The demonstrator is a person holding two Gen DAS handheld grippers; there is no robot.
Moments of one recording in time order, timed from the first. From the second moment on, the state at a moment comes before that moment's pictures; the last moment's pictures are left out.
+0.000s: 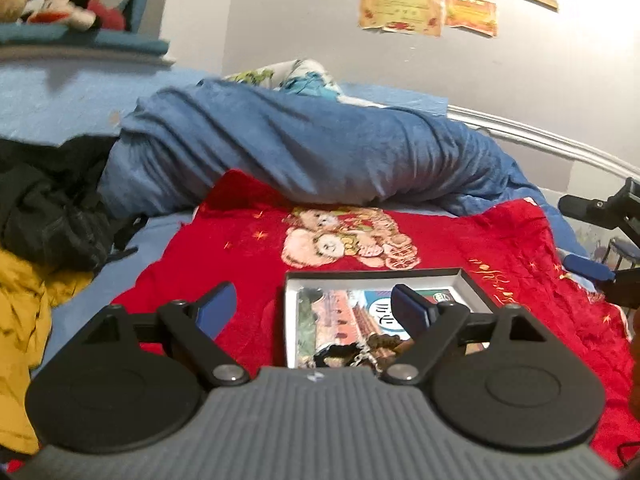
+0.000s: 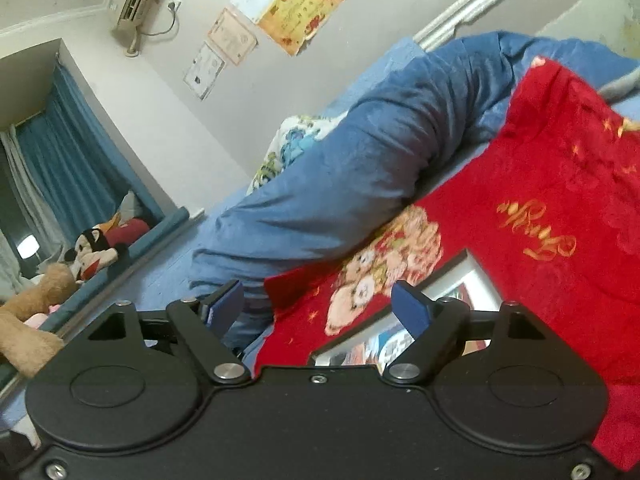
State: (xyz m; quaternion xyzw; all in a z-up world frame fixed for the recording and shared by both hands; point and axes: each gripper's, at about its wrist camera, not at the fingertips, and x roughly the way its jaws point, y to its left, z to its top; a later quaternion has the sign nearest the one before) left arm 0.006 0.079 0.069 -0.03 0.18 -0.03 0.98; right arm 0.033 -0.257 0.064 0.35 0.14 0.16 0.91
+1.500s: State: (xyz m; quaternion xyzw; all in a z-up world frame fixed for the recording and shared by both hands) left arm 0.075 0.045 -0.048 -0.02 0.39 -0.01 0.92; right arm 0.120 -0.132 -0.056 0.26 0.46 0.20 0.82
